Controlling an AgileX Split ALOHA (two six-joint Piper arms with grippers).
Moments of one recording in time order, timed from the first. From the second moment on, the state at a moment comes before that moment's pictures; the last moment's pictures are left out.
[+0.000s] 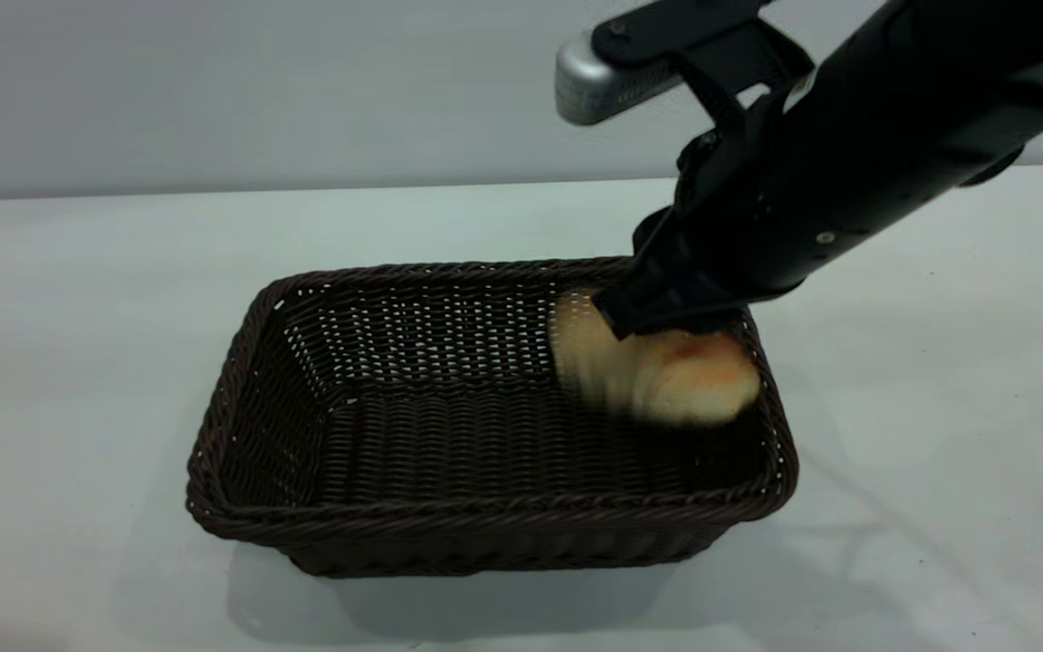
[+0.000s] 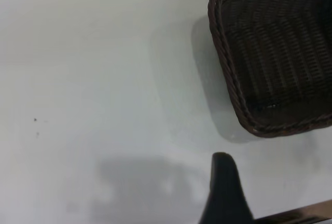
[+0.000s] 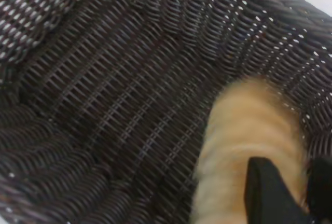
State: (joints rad) left arm -0.33 0.87 -0.84 0.05 0.87 -0.17; right arm 0.62 1.81 -0.86 0.49 -0.04 -0.51
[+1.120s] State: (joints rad) left arm -0.33 0.31 -0.52 0.07 1.04 -0.16; right arm 0.20 1.21 -0.86 0.45 0.65 -0.54
